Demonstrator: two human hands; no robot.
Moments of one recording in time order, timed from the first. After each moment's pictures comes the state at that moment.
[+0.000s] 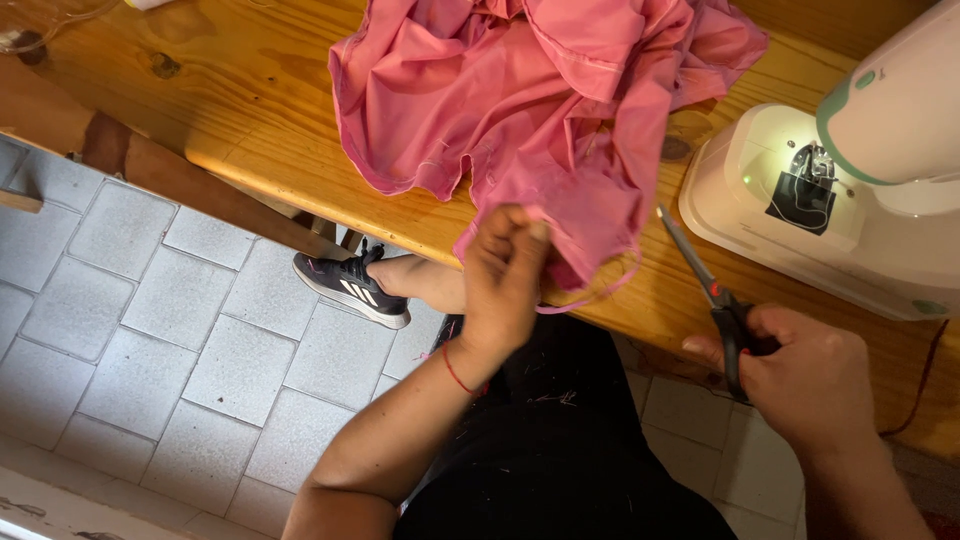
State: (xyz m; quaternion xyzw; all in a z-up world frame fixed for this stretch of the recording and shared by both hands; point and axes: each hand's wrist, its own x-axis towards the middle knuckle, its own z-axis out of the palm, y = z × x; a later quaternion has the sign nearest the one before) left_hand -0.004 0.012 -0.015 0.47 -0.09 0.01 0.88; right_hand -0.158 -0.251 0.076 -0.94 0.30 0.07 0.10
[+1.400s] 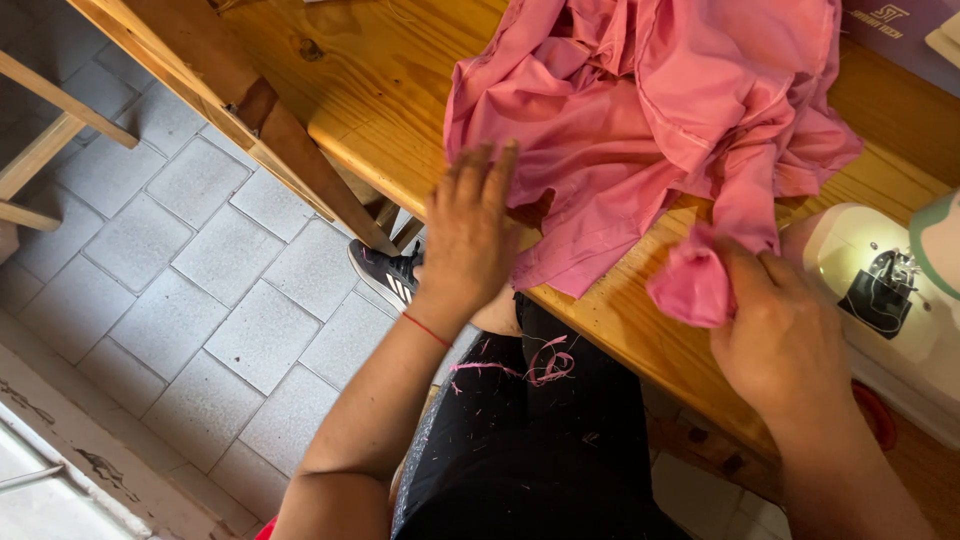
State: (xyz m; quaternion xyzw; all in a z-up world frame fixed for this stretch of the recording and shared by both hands) left_hand 0.065 0.144 0.015 0.94 -0.14 0.25 0.18; right_hand -0.040 -0.195 0.101 -0.98 -0.15 -0.16 0.01
